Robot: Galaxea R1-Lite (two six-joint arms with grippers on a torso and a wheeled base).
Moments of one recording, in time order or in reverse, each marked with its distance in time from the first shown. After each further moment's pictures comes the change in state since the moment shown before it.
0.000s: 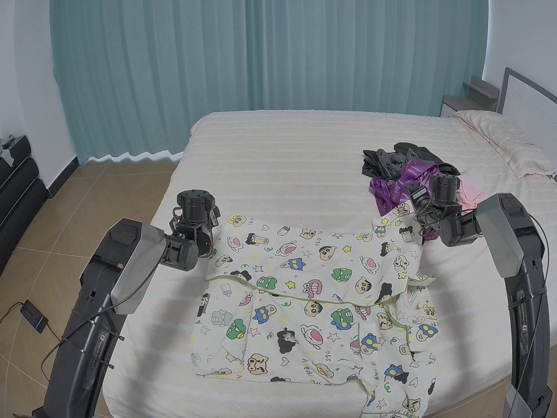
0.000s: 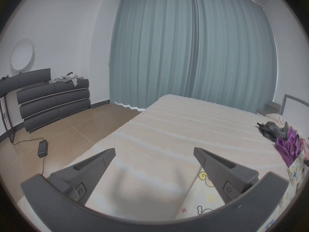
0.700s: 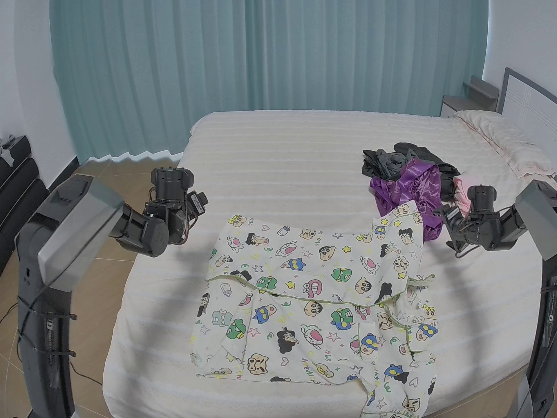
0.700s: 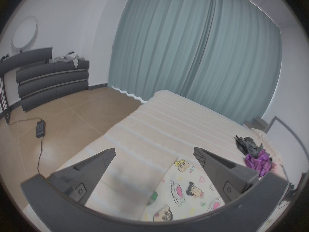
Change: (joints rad) left arm -0.002 -0.455 0.558 0.031 -0.181 -0.253; right arm -0.149 -0.274 0.522 0.029 0.173 -0.111
